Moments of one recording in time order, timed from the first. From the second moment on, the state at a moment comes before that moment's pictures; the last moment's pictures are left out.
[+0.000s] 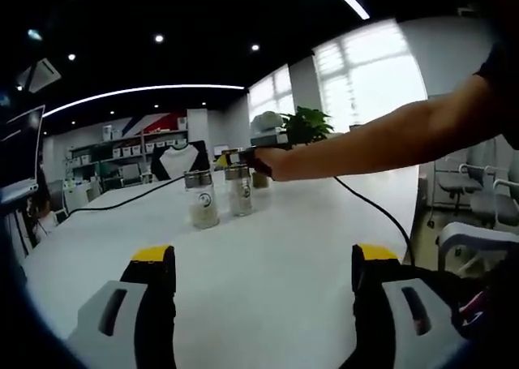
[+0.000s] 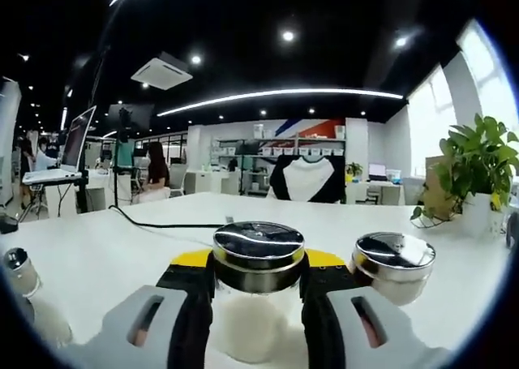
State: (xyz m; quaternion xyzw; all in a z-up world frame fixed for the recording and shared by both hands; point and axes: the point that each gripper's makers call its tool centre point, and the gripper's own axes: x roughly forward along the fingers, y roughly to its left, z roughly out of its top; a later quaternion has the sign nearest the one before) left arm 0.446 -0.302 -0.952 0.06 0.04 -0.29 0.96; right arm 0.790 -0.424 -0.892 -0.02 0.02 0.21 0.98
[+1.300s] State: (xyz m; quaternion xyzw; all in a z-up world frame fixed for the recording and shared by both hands) left arm 0.433 -0.337 -0.943 0.05 0.03 -0.31 0.95; right arm 0.690 -0.446 -0.869 -0.02 0.00 0.27 0.96
